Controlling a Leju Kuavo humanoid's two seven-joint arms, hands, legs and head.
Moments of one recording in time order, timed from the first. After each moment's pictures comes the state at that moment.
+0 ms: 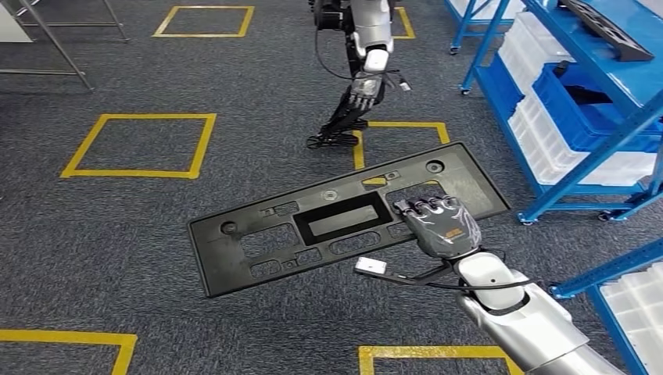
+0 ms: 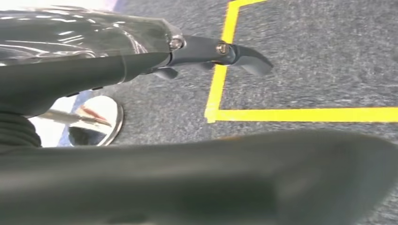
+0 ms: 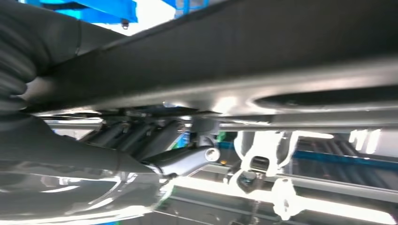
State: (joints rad) left arm -0.06 0.13 1.12 -0.23 -1.20 0.23 -0.19; right arm -0.31 -0.28 0.47 -1.41 1.49 -0.48 0.00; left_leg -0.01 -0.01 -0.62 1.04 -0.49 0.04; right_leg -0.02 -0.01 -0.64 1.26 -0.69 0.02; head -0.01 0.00
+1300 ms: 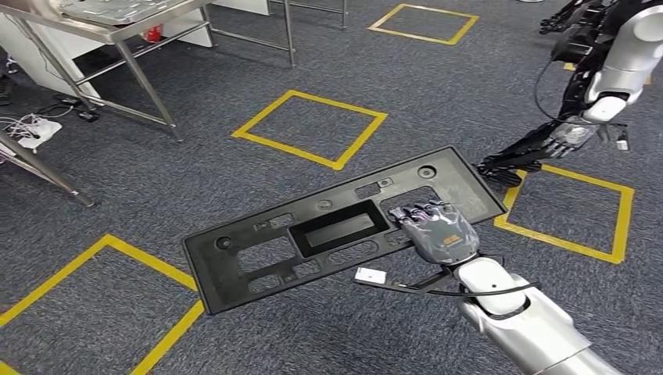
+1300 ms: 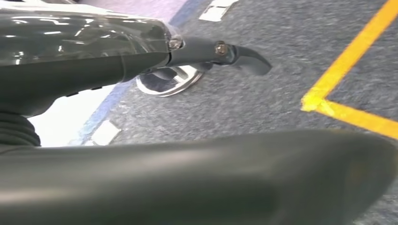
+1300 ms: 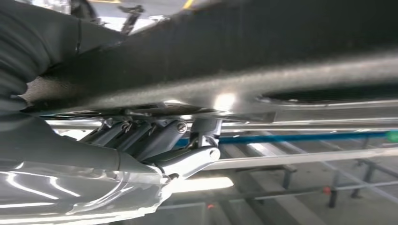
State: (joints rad) left arm -0.06 0.14 1.13 -0.23 -1.24 0.23 -0.17; right arm -0.30 -0.29 0.49 -1.42 1.47 -0.51 -0.04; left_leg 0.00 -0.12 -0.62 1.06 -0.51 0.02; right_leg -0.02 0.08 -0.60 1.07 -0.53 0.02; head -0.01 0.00
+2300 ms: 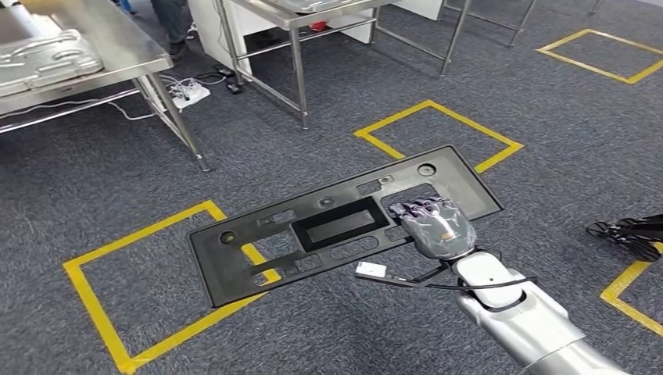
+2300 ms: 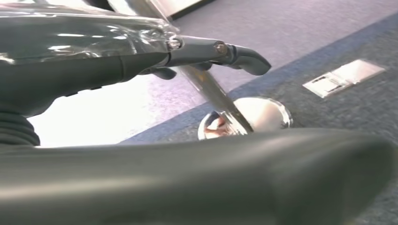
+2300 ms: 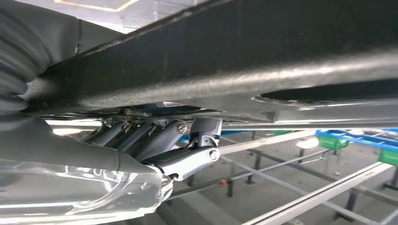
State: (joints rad) left arm -0.07 0.41 1.19 -0.27 -1.27 0.21 -0.24; right arm -0.34 -0.28 0.50 -1.33 1.44 -0.54 -0.05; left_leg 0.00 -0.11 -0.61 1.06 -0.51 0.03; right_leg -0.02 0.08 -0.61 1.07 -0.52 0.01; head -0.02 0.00
